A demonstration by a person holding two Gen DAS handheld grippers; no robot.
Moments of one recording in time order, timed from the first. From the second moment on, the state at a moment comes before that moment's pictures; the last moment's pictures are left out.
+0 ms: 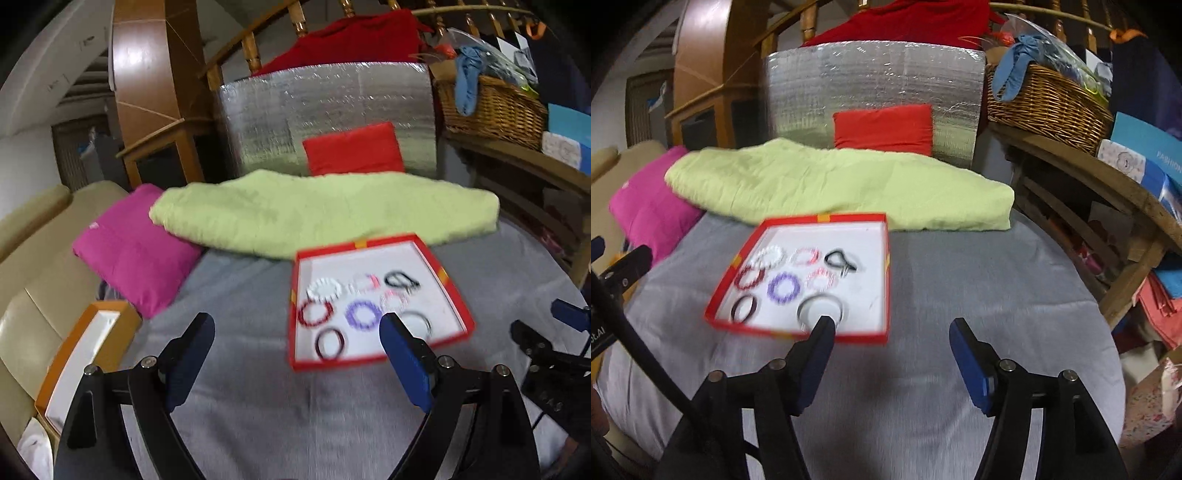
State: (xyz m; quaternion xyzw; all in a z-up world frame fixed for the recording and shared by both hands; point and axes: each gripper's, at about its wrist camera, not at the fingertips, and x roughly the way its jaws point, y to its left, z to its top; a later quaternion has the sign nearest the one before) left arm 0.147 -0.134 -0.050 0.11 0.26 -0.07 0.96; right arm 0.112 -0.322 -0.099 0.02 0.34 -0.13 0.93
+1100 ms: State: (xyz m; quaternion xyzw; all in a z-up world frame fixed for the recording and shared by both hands) left arm 0.157 -0.104 -0.071 0.10 0.29 -0.04 0.95; right arm 0.127 -0.296 -0.127 0.01 0.37 -0.11 0.92
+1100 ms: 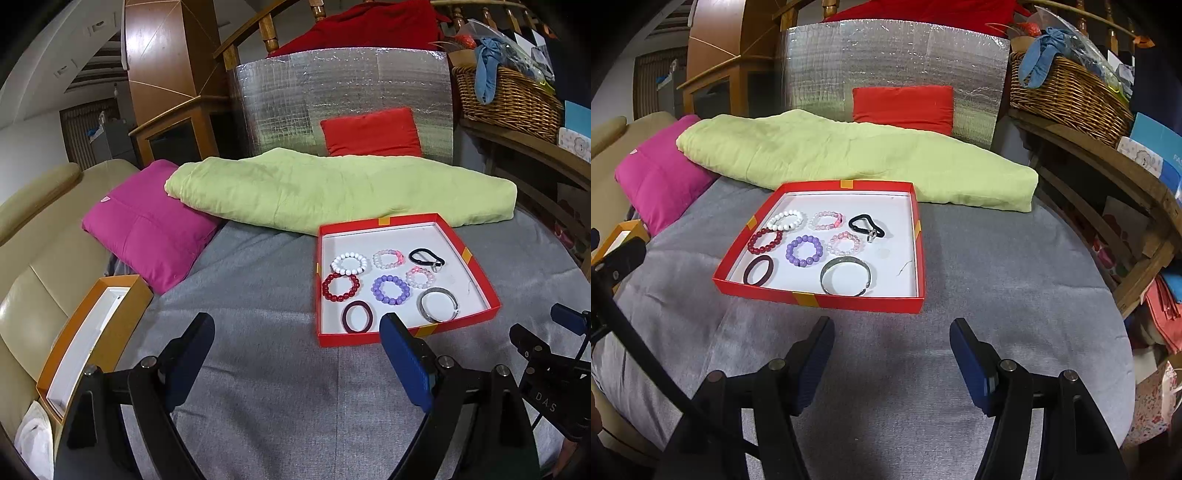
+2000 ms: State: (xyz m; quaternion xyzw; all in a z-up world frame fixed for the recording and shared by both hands) left arm 0.160 -0.099 -0.075 0.10 0.29 -0.03 0.95; right arm 0.132 -0.295 -0.131 0.01 0.37 -0.11 0.92
